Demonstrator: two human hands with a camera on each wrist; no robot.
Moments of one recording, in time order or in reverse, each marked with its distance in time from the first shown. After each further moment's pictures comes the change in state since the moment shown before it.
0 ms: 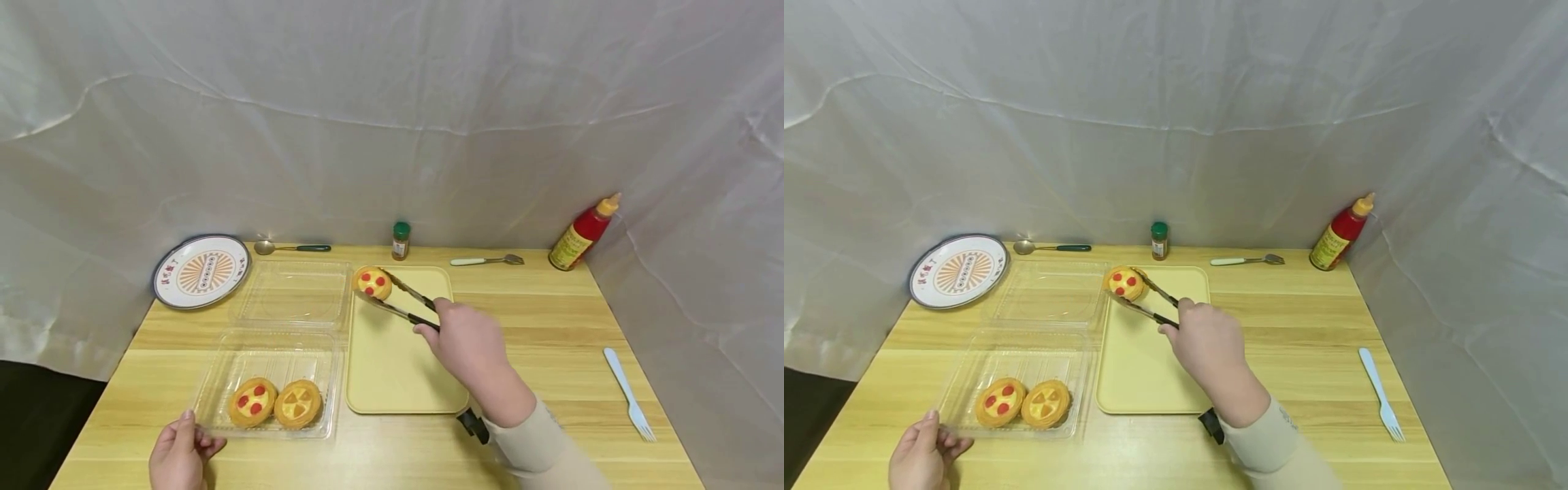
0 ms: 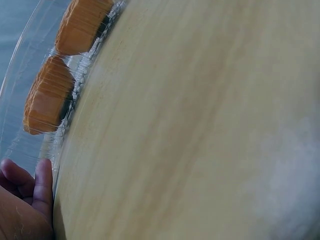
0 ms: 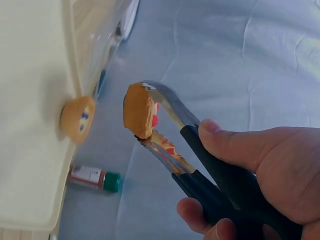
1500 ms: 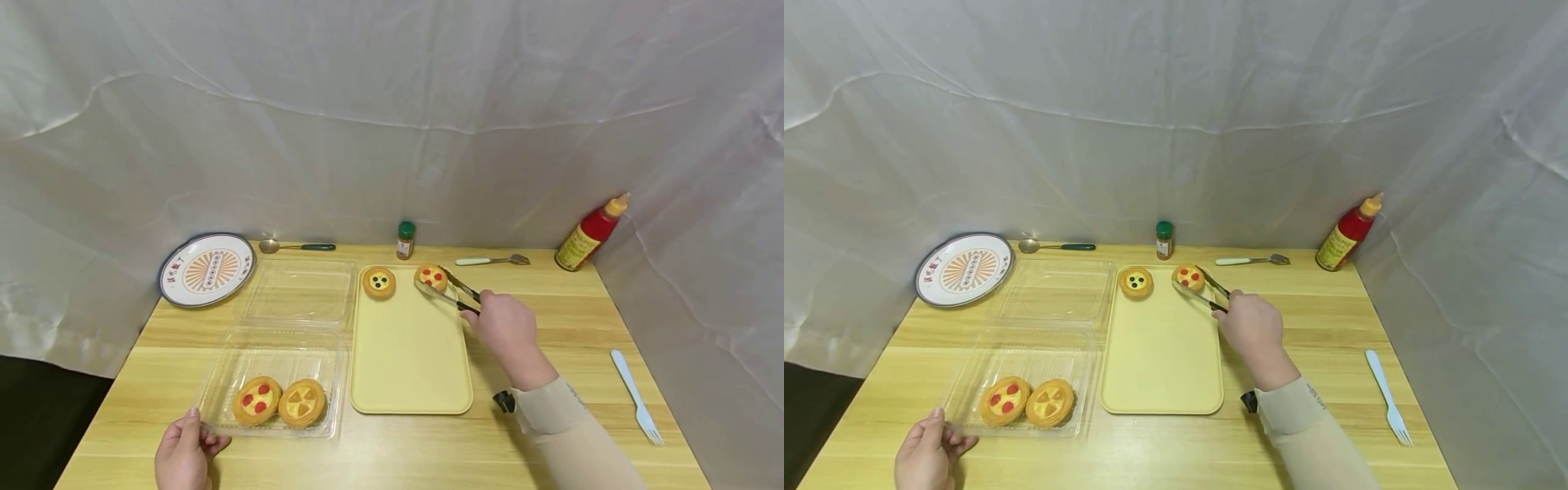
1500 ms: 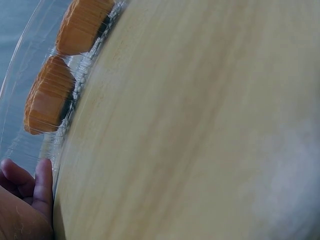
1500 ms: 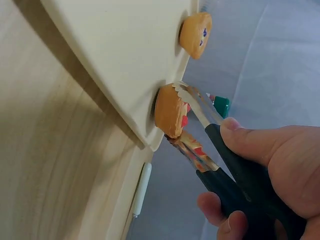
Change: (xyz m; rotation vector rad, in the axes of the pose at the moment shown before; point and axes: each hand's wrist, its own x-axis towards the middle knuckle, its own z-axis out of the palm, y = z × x) left_hand -0.001 -0.001 0.002 -0.029 0.000 0.016; right_hand 0.021 0.089 0.050 -0.002 -0.233 0.215
